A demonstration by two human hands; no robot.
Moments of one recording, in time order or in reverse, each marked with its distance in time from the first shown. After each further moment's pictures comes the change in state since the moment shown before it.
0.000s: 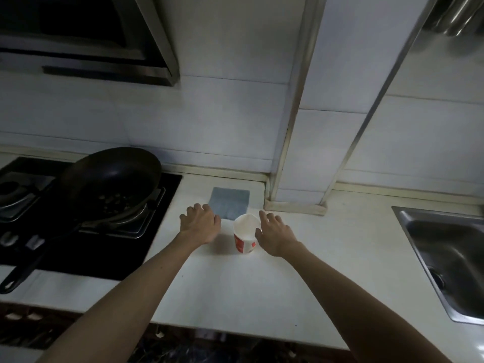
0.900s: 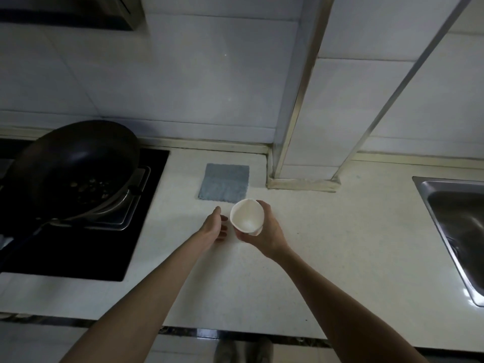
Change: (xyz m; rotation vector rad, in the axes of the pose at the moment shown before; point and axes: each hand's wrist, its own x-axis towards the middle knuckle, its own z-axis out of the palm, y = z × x) left_hand 0.060 0.024 0.096 -1.221 -0.483 -0.545; right_hand 0.048 0.011 0.092 0.731 0.239 0.023
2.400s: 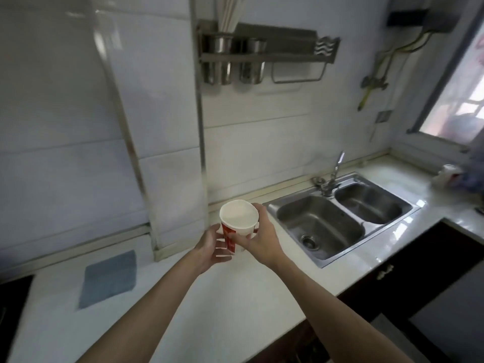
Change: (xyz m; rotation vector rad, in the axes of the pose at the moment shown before) left_hand -0.184 0.086 0.213 0.129 -0.614 0.292; right_hand -0.149 -0.023 -0.270 0.213 0.641 -0.053
